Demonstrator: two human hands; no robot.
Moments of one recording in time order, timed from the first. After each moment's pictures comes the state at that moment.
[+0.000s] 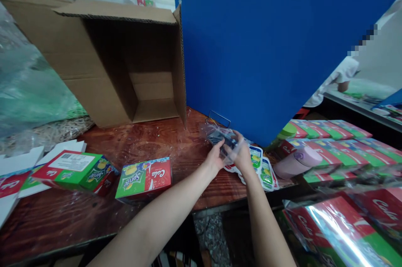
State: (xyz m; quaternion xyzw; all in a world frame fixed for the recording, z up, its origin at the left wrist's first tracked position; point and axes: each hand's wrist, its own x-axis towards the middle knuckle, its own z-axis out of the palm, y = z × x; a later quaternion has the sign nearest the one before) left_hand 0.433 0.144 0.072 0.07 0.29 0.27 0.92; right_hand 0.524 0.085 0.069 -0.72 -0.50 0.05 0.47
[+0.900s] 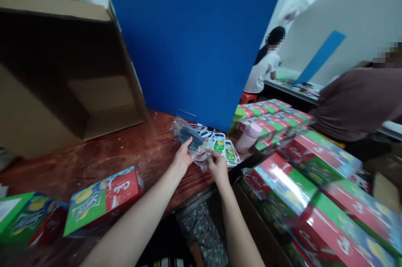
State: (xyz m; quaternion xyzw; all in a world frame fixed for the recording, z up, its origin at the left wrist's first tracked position) left_hand 0.424 0.133 0.067 0.09 0.29 0.24 0.92; right_hand 0.490 0.004 0.034 -0.77 -0.32 0.07 0.55
